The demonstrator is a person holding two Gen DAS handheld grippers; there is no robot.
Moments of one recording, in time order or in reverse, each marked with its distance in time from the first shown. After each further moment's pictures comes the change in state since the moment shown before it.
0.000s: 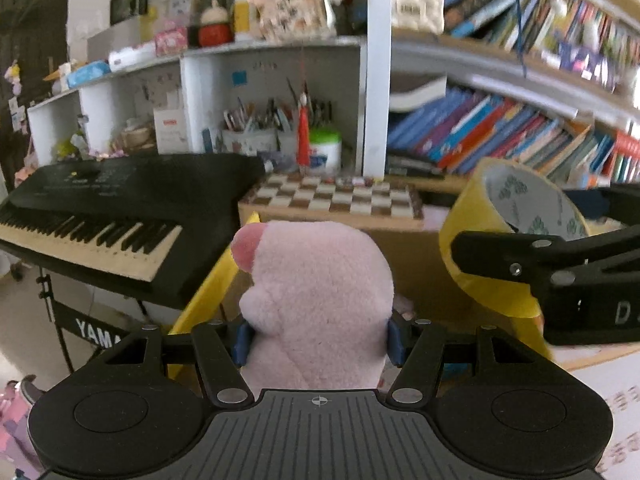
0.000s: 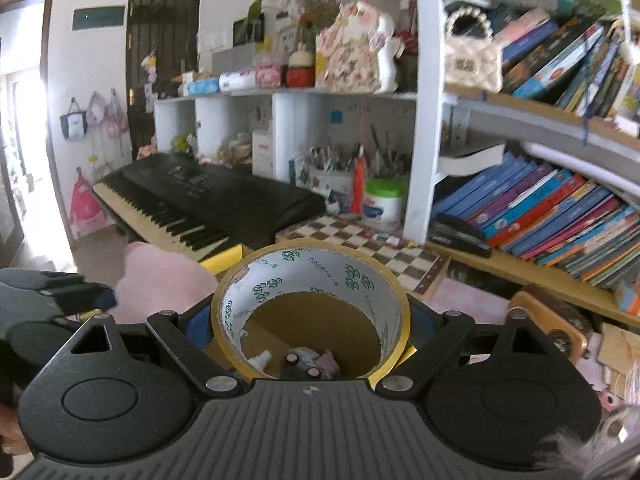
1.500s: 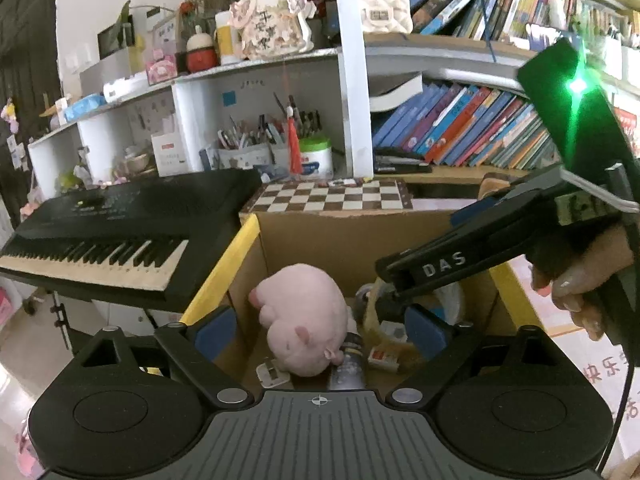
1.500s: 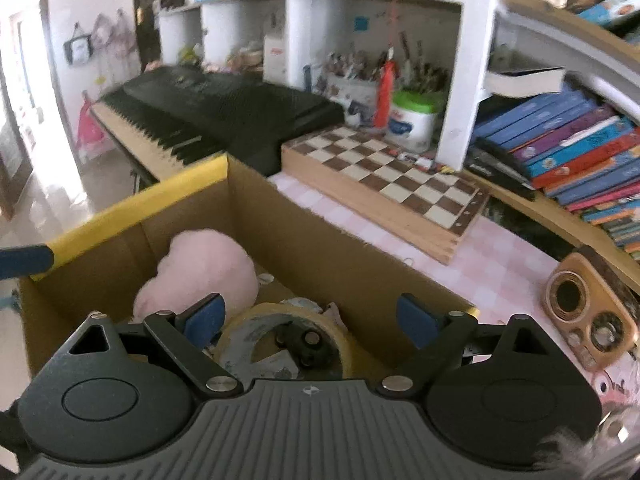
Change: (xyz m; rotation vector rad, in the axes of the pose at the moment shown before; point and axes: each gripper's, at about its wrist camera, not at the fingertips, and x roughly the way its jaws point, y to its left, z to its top) left arm -0.040 -0.014 -0.021 0.094 -0.065 0.016; right arm 0.078 -0.010 -0.009 -0.034 0.246 0.042
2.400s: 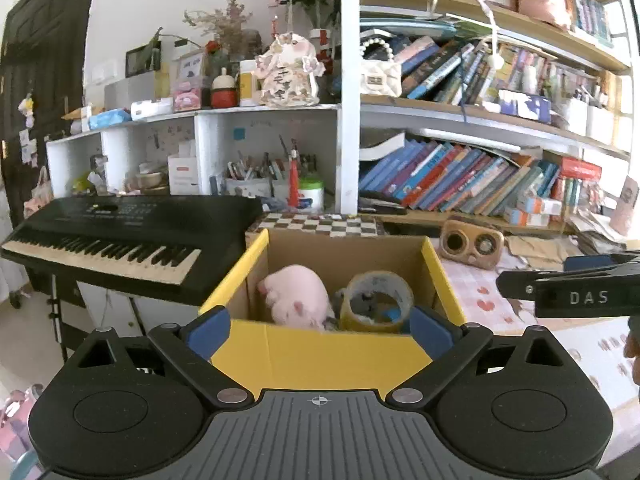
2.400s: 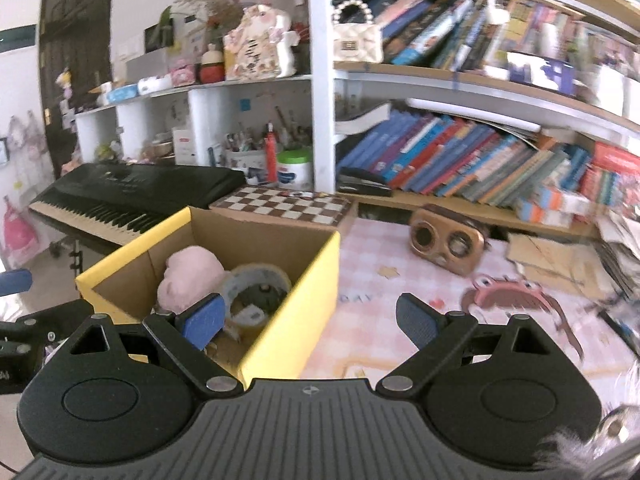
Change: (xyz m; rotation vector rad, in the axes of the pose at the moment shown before) left arm -0.111 0.016 -0.043 -0.082 -0.130 -0.061; right arm -0.173 0.054 -0.098 0.256 -0.229 -0.303
